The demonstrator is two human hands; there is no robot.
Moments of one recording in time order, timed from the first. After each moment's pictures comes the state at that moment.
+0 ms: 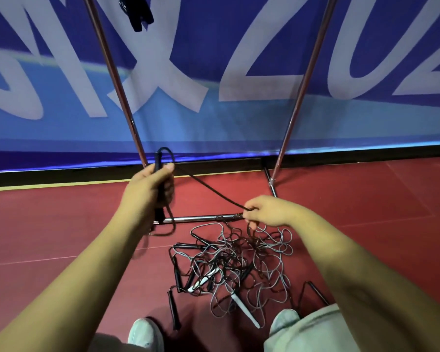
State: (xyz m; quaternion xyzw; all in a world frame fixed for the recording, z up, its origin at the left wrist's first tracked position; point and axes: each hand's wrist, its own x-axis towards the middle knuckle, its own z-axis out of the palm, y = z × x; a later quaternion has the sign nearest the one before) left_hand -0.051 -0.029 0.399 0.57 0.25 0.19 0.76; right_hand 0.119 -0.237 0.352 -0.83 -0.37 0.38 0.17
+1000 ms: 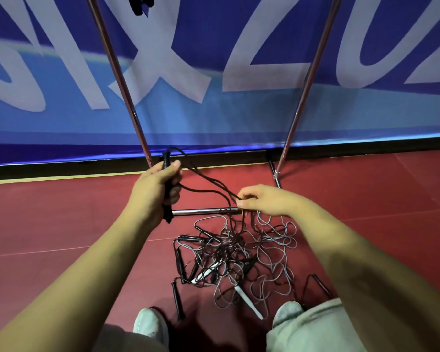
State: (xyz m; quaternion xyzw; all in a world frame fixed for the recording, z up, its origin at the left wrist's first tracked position) left_hand -0.045 -0.030 0.384 0.55 0.26 0.16 0.78; right_hand 0.117 -0.228 0.360 -0.82 -0.41 0.35 0.20
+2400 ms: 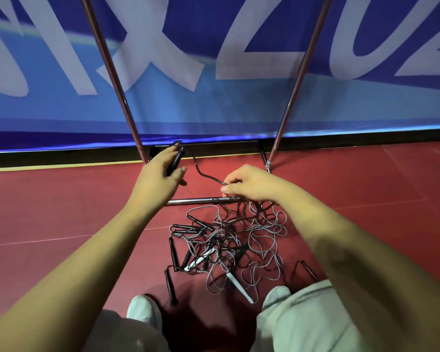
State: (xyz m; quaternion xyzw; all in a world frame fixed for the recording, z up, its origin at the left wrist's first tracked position) left_hand -0.043 -0.032 0.370 0.86 0.24 0.18 0.41; right_hand 0.102 -0.213 0.378 -0.81 -0.42 0.32 0.24
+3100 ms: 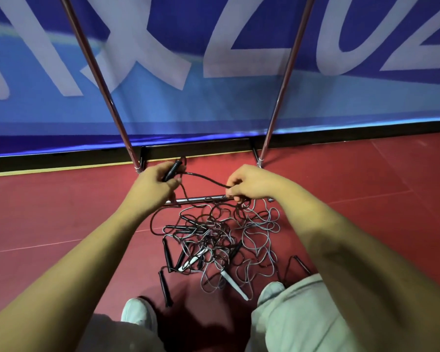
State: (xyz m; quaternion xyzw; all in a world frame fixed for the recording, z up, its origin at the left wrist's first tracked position) left_hand -0.041 -0.046 0.370 0.84 0.25 0.08 0.48; right_hand 0.116 -0.229 0.367 -0.84 -0.35 0.36 0.22
